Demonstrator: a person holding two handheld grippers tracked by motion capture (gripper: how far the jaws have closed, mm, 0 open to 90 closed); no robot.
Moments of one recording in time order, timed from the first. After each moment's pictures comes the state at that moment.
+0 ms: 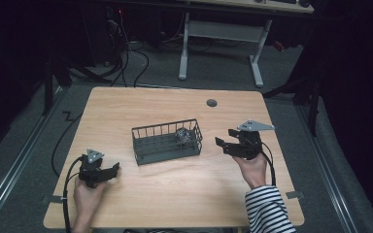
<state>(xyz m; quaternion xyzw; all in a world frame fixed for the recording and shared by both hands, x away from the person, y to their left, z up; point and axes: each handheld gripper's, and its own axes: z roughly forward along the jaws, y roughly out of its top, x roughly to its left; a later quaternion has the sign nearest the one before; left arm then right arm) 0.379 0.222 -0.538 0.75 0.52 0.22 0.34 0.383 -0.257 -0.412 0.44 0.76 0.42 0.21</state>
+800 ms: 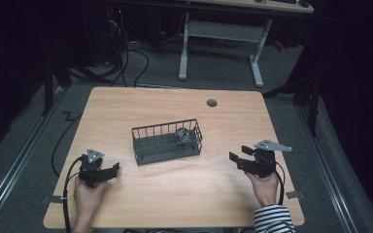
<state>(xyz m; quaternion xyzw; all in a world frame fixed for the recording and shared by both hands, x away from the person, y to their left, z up) 0.379 0.222 -0.538 0.75 0.52 0.22 0.34 0.346 -0.301 -0.455 0.50 0.73 0.43 0.19</state>
